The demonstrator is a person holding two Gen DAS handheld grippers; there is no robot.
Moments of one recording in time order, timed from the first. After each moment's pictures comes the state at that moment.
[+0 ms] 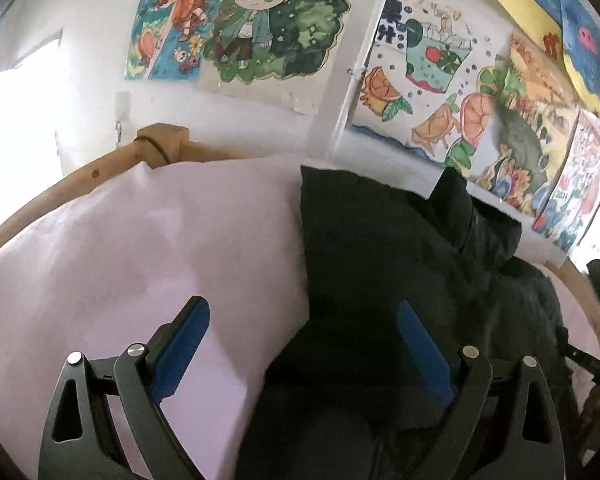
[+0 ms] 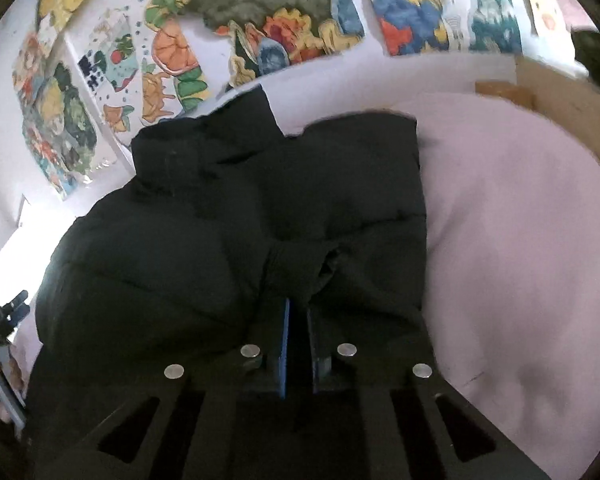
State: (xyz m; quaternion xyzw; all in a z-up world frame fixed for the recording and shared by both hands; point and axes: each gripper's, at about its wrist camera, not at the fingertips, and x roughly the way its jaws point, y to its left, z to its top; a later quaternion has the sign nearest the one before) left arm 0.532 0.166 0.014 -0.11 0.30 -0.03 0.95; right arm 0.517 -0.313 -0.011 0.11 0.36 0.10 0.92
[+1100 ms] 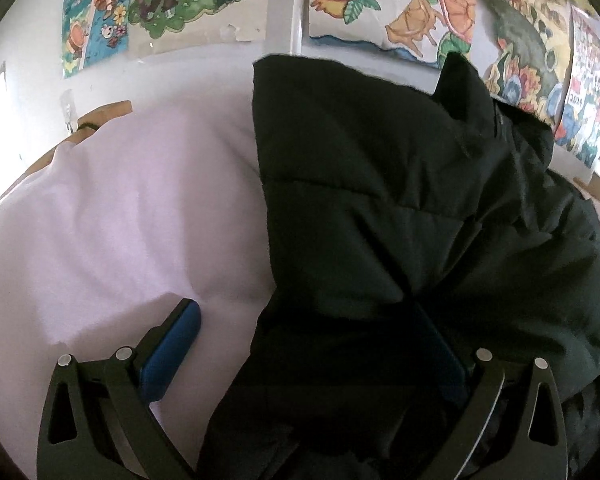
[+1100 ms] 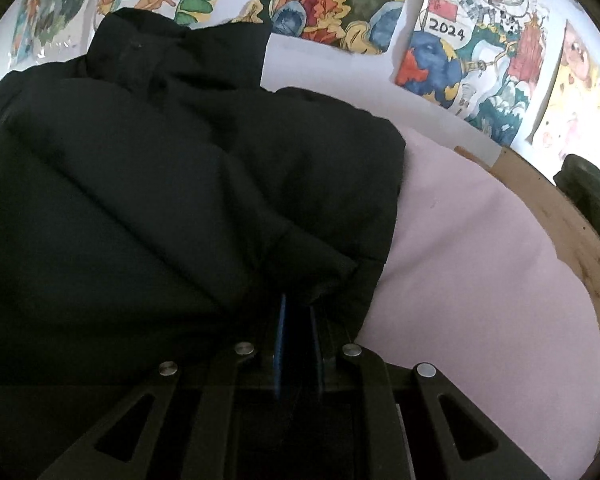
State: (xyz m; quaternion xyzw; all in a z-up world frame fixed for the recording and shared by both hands) left arm 0.593 0.122 -0.070 -0.02 0.36 -0.05 0.93; right arm 0.531 -0.286 -0.076 -0.12 0.35 -0.02 0.93
